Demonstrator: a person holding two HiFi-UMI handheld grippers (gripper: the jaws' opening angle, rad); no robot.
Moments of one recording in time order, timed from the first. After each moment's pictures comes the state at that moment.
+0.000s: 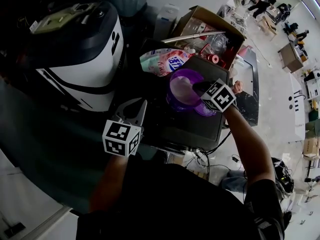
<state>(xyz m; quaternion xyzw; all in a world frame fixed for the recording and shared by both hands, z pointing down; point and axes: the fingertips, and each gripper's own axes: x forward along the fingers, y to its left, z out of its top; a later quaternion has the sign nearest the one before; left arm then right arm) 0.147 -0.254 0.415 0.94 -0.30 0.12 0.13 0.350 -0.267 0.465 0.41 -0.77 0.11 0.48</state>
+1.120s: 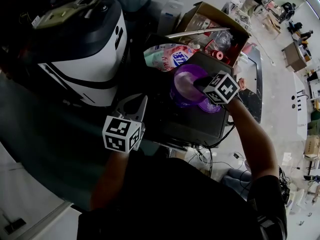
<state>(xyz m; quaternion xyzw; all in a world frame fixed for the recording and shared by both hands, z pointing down) 0.135 -0.256 0.422 0.93 -0.31 0.12 0.13 0.328 -0.264 0.464 0.36 -0.78 0.16 0.48</state>
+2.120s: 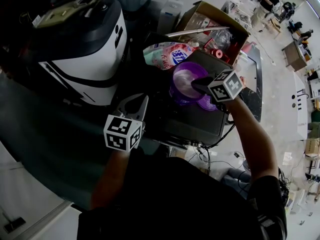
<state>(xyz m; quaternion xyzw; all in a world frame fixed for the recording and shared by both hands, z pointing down) 0.140 -0.245 0.428 0.93 -0.30 0.13 0.14 0.318 -0.252 0.456 0.35 -0.82 0.25 0.37</state>
